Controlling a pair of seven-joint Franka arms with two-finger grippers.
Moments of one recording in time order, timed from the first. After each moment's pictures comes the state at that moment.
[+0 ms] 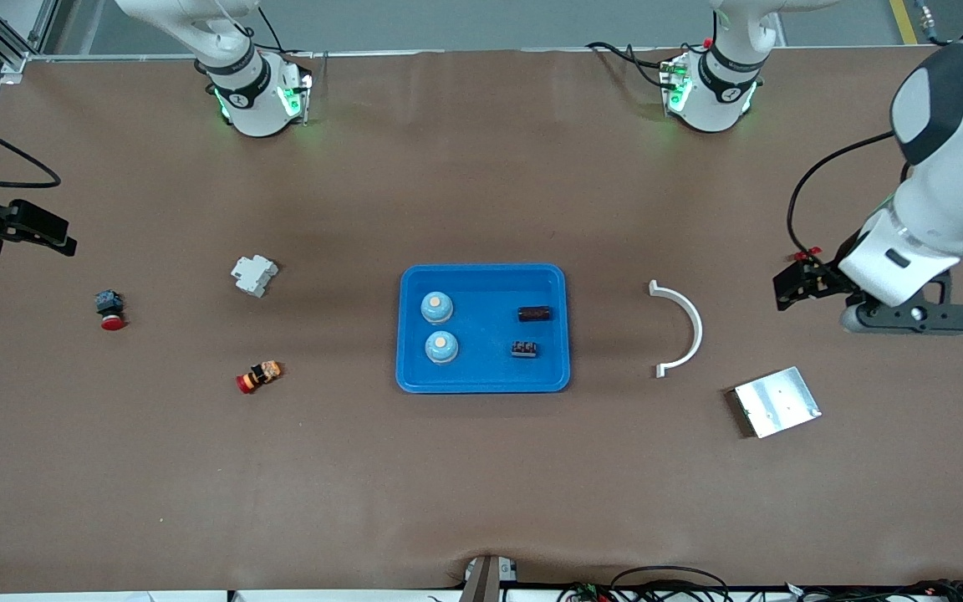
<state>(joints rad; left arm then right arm) 0.01 0.13 -0.17 -1.63 0.04 1.83 -0.11 0.06 0.10 -0.10 -1.45 0.02 1.51 -0.03</state>
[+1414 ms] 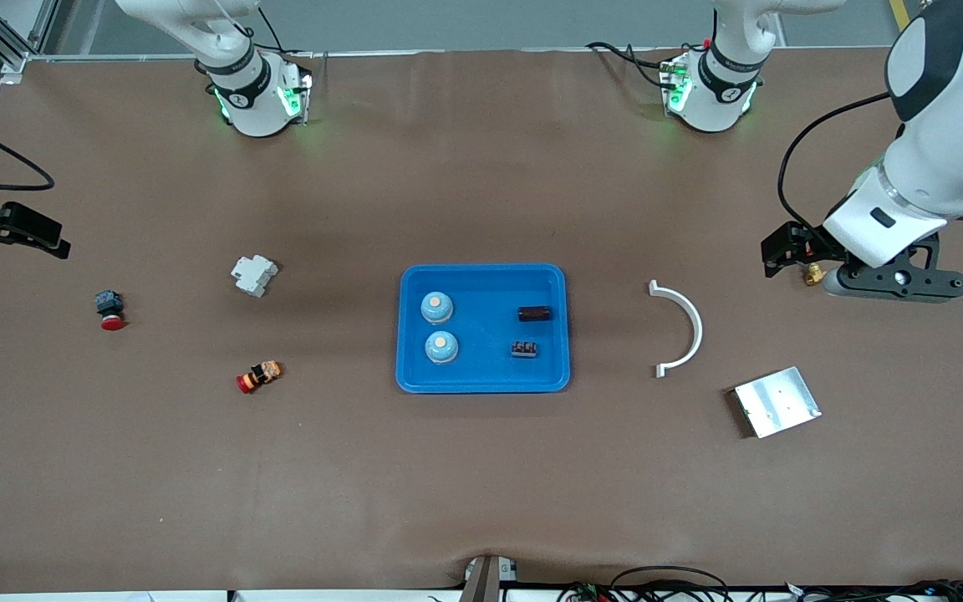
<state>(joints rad) -0.10 0.09 -0.10 -1.63 0.01 1.76 -0.09 0.05 0.10 -0.11 -1.46 0.01 1.53 -0.03</state>
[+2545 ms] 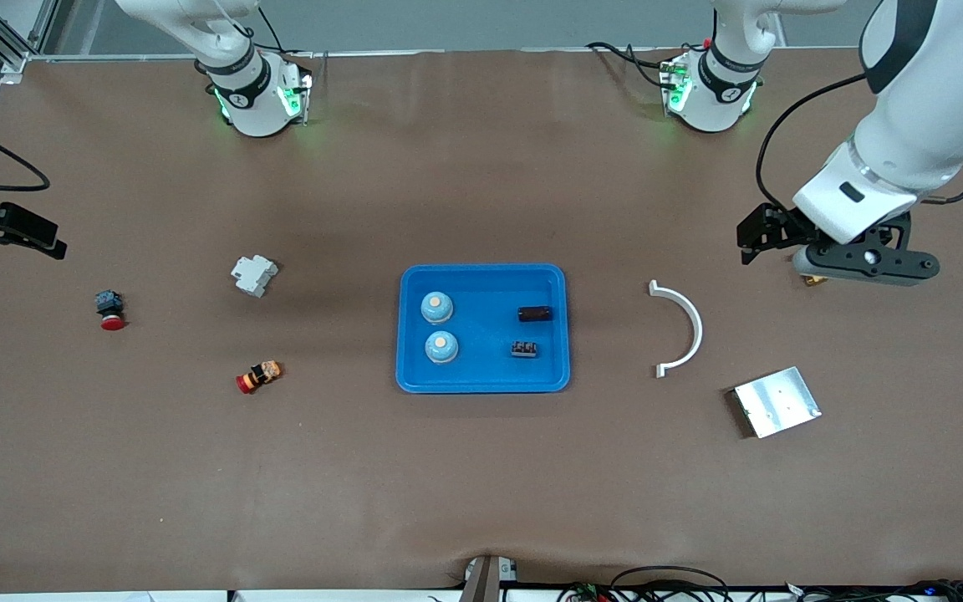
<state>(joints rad) -0.10 0.04 -0.15 -1.64 0.01 1.76 -0.11 0.04 0.10 -0.11 -1.46 0.02 1.53 -0.03</state>
